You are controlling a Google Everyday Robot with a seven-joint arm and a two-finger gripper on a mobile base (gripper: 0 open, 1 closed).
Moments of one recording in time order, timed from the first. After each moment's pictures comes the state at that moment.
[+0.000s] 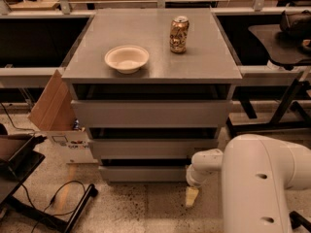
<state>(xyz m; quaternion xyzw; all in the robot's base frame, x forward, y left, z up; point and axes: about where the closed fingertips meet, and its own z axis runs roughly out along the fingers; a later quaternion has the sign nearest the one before) 0.589 -0.160 0.269 -0.66 0.74 0.05 0.10</state>
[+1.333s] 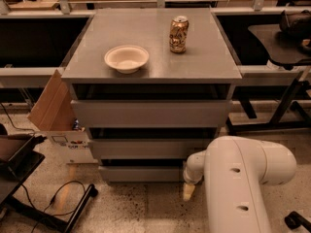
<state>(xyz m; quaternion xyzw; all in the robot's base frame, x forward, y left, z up) 0.635 -0.158 0.226 -0.67 0.73 0.01 0.13</state>
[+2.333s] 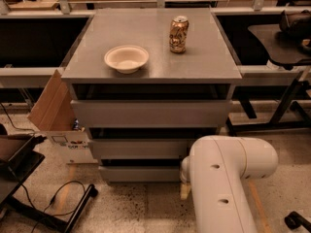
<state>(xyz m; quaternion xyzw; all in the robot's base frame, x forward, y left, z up) 0.649 -0.152 0.201 -0.67 0.73 -0.02 0.12</state>
